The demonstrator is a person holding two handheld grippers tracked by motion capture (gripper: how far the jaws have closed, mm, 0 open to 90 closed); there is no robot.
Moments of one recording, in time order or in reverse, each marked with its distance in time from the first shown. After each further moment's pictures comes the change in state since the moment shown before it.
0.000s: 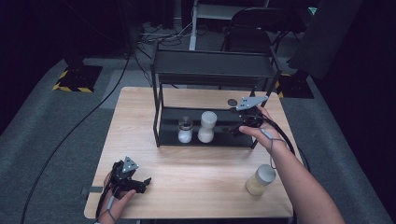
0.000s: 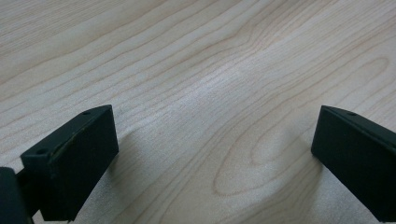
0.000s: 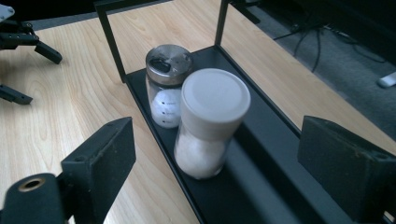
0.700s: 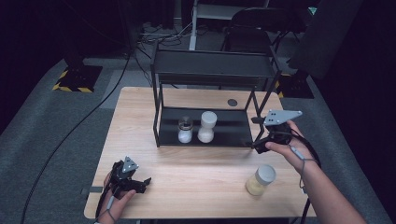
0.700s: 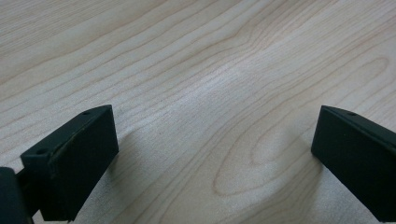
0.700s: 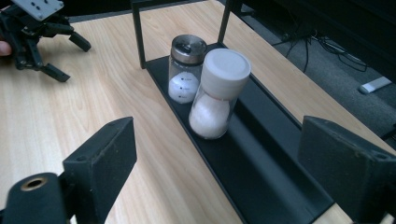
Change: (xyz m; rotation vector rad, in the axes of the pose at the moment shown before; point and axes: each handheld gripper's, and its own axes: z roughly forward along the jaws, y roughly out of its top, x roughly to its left) left arm 0.000 0.000 0.000 0.000 0.000 0.000; right arm 0.032 -0.033 -0.082 -0.033 -0.024 -0.031
